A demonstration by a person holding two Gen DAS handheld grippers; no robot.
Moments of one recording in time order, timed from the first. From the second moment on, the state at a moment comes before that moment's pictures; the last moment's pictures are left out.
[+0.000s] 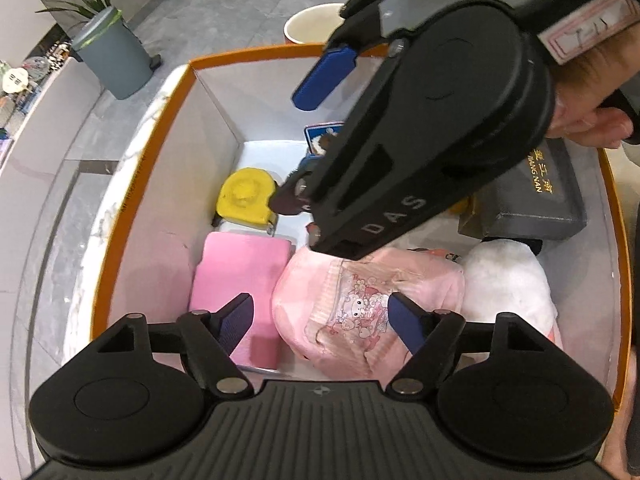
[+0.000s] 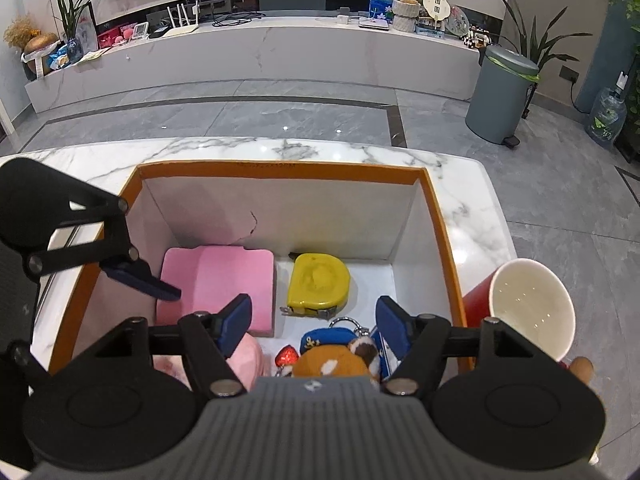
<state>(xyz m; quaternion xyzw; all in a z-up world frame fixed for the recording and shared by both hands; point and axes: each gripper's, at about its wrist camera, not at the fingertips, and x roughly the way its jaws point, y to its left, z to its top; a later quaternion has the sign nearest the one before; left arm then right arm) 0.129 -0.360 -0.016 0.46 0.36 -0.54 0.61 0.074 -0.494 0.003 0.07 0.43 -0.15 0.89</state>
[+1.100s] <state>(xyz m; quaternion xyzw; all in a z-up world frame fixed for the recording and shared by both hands) 0.096 -0.285 0.084 0.40 0.29 -0.51 0.70 0.018 -0.432 0.103 0.04 0.32 -0.18 0.93</state>
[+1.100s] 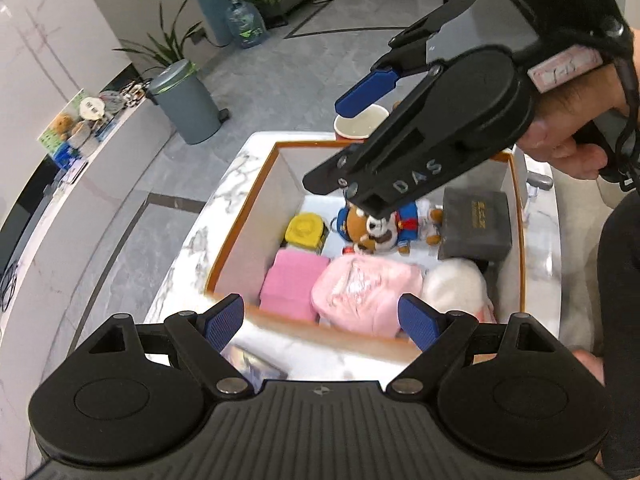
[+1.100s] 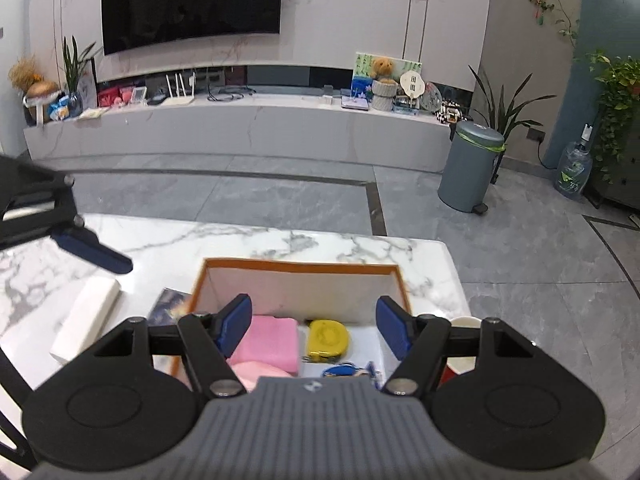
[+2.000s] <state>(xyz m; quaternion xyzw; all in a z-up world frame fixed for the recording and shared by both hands) 0.100 -0.097 0.043 0.17 0.31 -0.43 0.83 0.047 -0.304 0.080 0.00 0.30 -0.09 0.95</state>
